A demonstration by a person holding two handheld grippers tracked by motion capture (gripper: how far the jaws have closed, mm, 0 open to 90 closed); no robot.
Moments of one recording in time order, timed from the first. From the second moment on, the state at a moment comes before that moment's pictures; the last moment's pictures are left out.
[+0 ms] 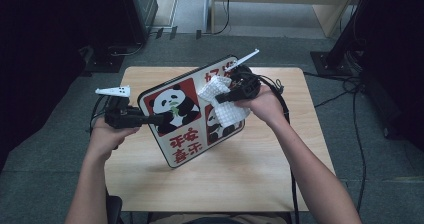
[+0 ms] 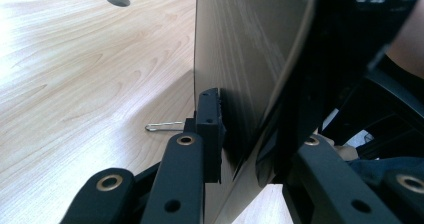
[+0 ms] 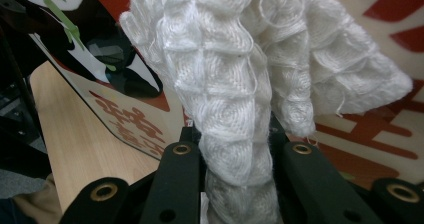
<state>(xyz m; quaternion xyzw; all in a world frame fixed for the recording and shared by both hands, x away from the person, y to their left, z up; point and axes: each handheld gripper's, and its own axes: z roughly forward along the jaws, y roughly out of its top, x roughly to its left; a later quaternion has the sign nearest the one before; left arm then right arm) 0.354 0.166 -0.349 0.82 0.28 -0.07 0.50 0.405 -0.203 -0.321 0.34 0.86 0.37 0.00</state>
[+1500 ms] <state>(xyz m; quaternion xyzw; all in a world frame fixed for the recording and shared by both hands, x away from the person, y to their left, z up) 0.354 0.167 -0.350 0.82 0.27 -0.08 0.50 0.391 -0.213 -0.382 0.35 0.86 0.37 -0.01</state>
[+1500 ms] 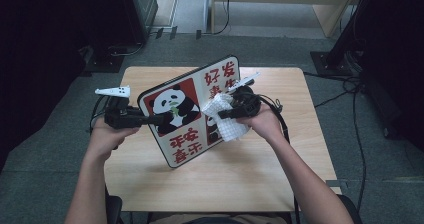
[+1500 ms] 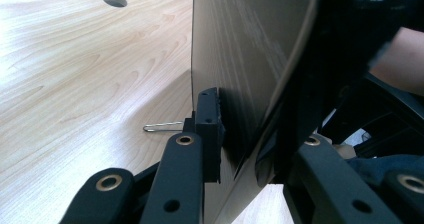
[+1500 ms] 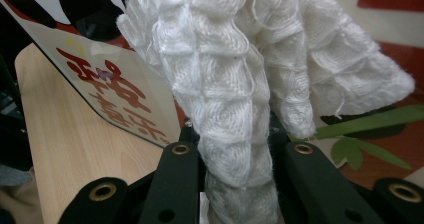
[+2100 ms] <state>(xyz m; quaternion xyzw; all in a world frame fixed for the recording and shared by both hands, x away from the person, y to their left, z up) 0.354 0.167 -0.350 0.82 0.27 -0.08 0.50 0.383 -0.216 -0.414 0.35 0.86 0.37 -0.01</state>
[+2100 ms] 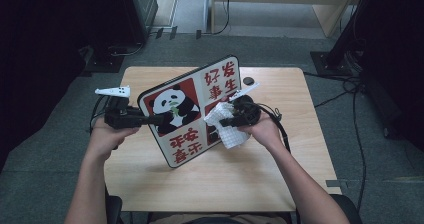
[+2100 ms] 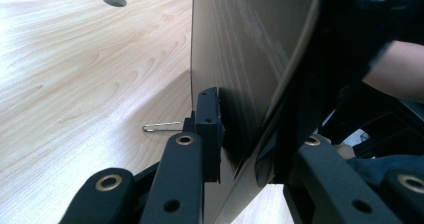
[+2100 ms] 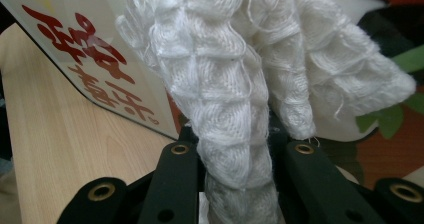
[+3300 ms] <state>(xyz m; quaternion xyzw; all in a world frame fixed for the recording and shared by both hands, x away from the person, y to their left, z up) 0.355 0.167 -0.349 0.82 0.27 -0.08 0.50 0.375 -0.227 -0.477 0.36 0.87 0.34 -0.05</state>
